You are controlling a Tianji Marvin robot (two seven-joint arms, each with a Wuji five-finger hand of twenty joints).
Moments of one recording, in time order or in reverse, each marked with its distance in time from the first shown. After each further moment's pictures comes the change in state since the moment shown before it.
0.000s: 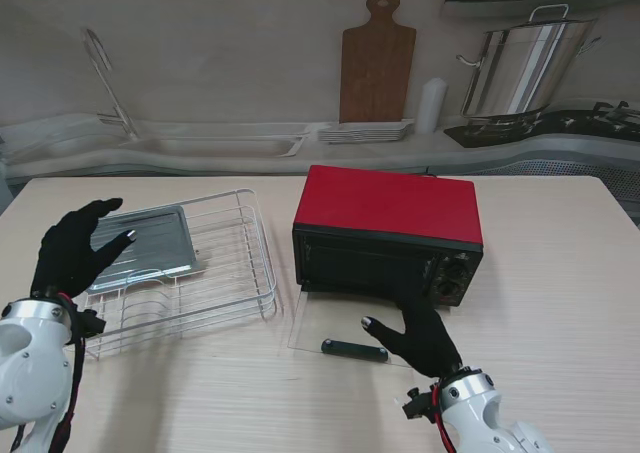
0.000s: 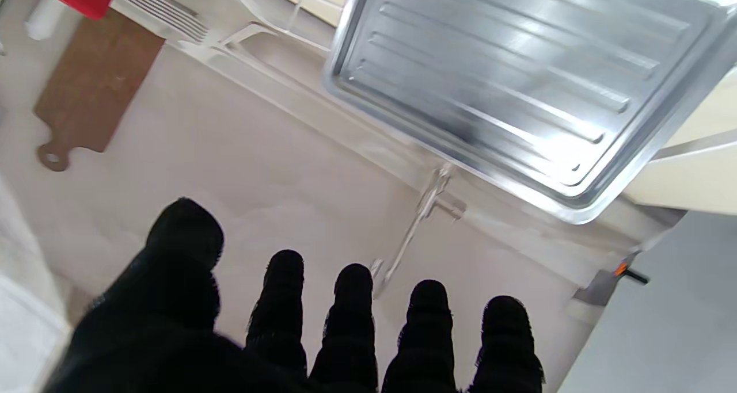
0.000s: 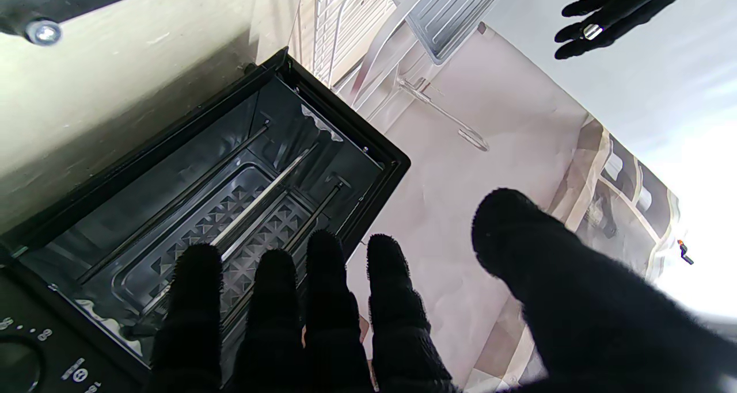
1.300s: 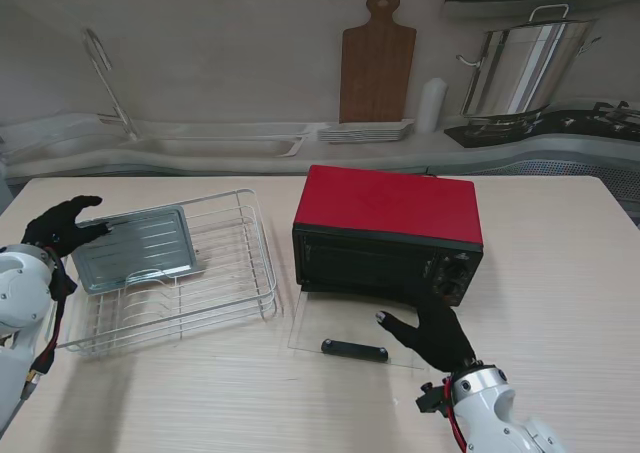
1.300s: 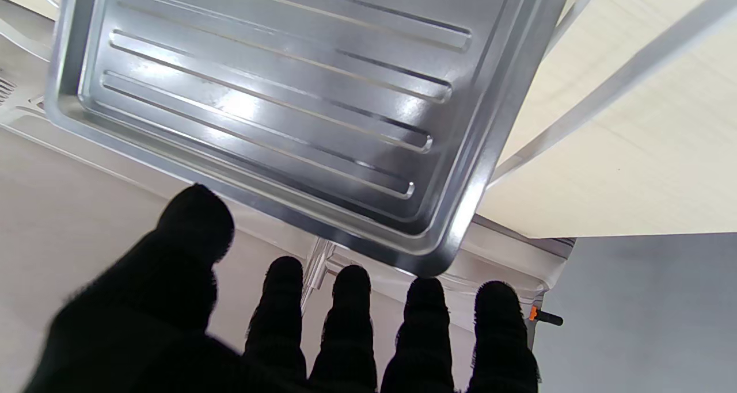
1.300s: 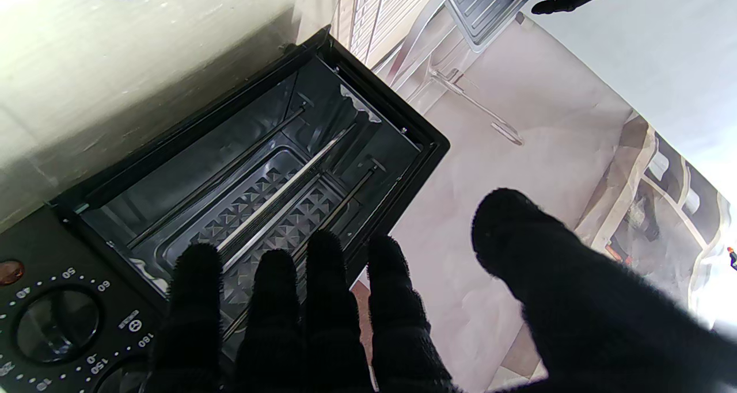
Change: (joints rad) left arm -0.422 0.095 0.044 0.489 0.099 0.031 -0.282; right arm -0.007 0.004 0.048 -0.014 -0.001 0.061 0.024; left_hand -0.032 -0.116 0.215 0.000 -0.051 0.001 0.020 0.000 -0.038 -0.013 0.051 0.022 0.000 -0.019 0.045 0.010 -0.024 -0.029 0.261 -0.026; right_hand 0.000 0.000 0.000 0.000 0.000 0.000 0.000 -0.002 0.000 -0.001 0.000 0.000 0.000 -0.001 0.000 0.000 0.000 0.000 0.000 0.000
